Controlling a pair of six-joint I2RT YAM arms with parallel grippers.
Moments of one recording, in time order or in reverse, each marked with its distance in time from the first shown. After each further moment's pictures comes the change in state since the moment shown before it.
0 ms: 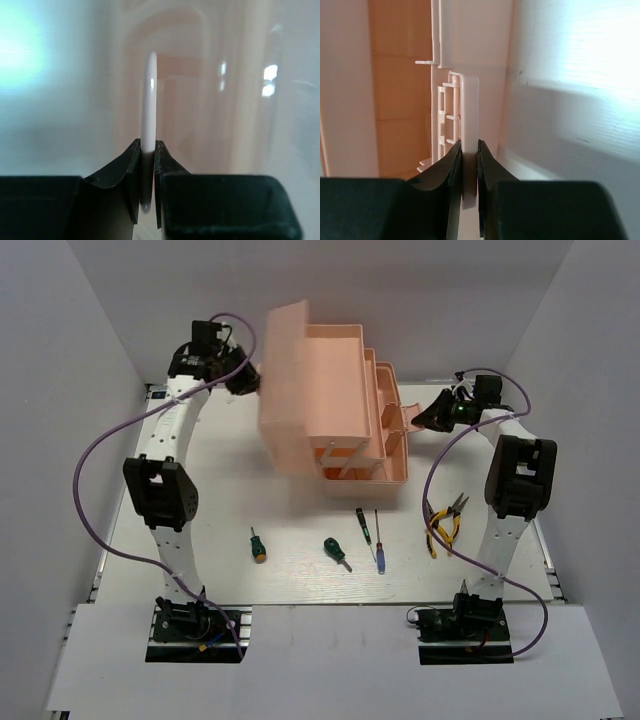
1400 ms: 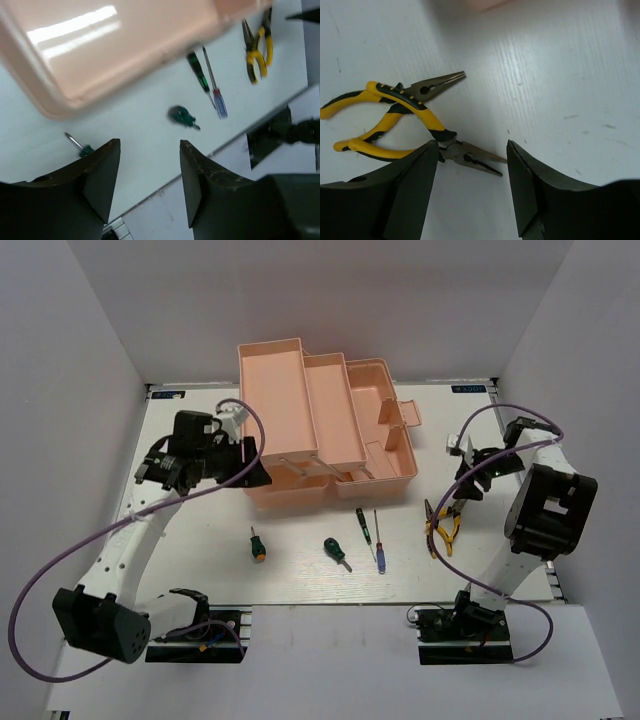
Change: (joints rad) left arm -0.063 -0.851 -0.939 -0.068 0.018 0.370; right arm -0.192 -0.355 -0.284 -0.879 0.082 -1.989
